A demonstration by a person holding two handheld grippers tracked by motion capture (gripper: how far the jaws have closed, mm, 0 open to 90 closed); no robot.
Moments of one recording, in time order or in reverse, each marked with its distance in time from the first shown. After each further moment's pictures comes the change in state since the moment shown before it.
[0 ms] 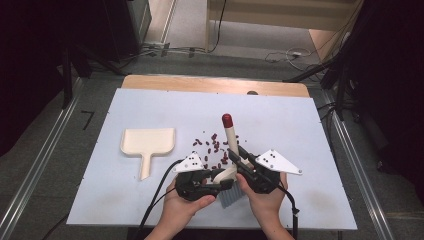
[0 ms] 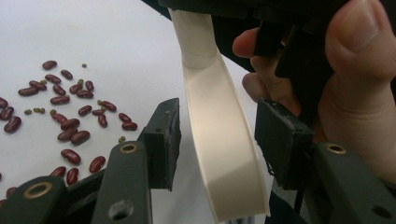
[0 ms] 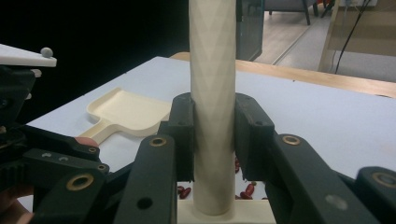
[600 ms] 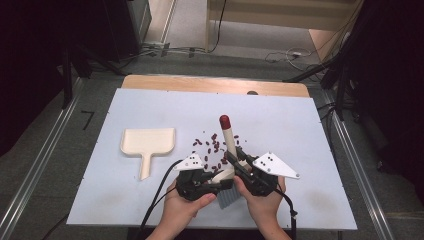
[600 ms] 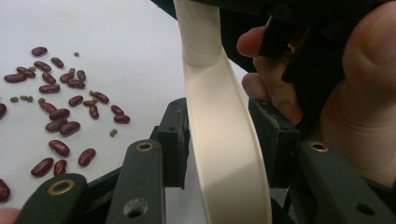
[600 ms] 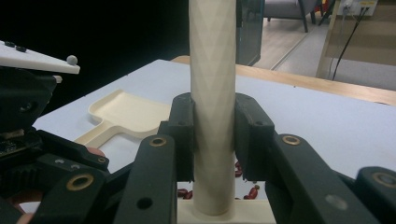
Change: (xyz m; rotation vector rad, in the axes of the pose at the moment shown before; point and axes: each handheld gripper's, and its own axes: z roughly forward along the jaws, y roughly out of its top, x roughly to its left) left arm 0.000 -0.001 0.002 0.018 -0.015 -0.046; right arm 0.009 -0.001 -0.001 -0.018 -0.011 -0.022
